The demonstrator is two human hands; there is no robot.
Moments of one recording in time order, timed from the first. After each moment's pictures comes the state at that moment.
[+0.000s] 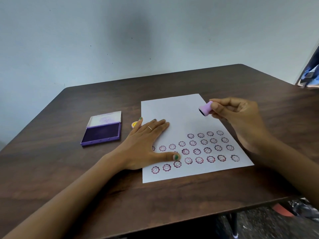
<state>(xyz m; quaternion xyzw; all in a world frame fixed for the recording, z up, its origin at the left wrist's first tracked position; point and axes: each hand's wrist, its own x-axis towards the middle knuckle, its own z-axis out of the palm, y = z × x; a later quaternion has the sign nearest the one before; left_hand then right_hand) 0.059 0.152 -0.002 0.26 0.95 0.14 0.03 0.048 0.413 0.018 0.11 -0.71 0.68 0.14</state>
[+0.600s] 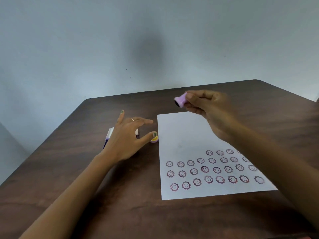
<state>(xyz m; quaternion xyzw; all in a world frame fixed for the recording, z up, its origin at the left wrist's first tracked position) 0.032 0.088 0.022 0.16 0.95 0.17 -0.22 0.009 0.326 0.067 0.18 -0.66 0.73 0.06</state>
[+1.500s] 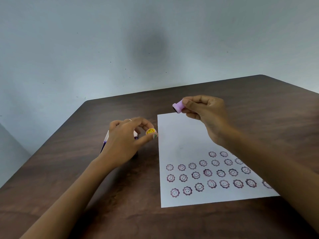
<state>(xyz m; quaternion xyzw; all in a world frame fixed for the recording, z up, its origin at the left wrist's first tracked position) 0.034 0.094 0.022 0.16 0.93 0.21 -0.25 -0.003 0.315 0.046 0.10 -0.69 0.71 0.08</state>
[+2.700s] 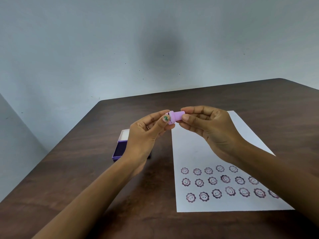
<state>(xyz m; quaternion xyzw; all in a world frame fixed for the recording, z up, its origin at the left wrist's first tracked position) 0.054 0.127 0.036 0.03 0.67 0.73 -0.13 0.023 0.291 0.042 0.17 -0.61 0.77 -0.01</state>
